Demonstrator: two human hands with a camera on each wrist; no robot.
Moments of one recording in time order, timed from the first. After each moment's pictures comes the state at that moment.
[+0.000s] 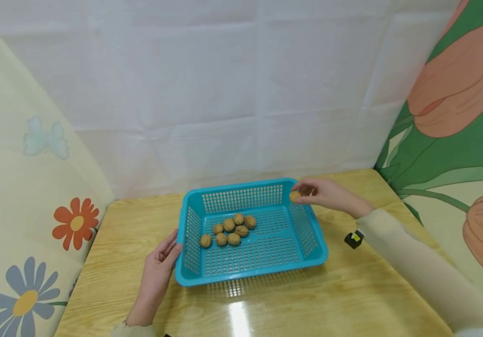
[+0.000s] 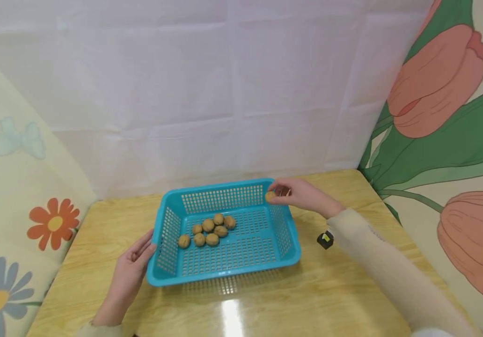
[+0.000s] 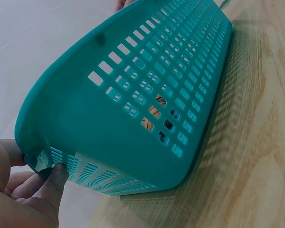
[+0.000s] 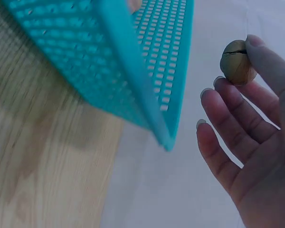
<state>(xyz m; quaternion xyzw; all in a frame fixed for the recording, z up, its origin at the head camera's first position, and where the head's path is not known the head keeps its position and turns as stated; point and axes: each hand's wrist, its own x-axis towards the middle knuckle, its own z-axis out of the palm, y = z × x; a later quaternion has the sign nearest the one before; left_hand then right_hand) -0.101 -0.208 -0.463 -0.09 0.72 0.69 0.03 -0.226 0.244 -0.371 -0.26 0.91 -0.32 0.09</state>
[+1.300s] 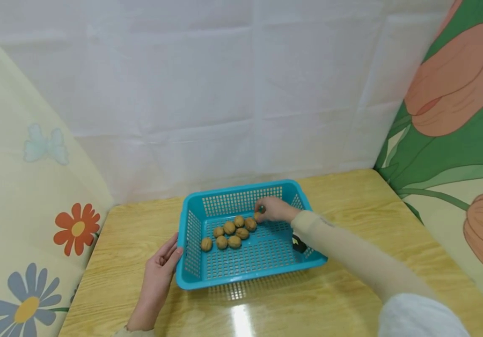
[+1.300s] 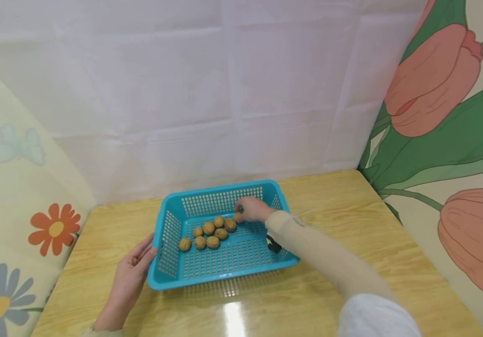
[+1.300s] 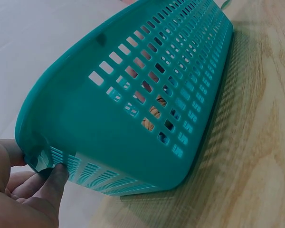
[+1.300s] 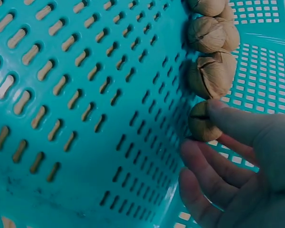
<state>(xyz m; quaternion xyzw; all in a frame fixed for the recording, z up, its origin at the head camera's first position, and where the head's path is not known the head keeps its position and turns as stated) -0.100 -0.207 -0.462 -0.09 0.71 0.69 0.03 -0.270 0.120 -0.452 -0.21 0.93 -0.23 0.17</state>
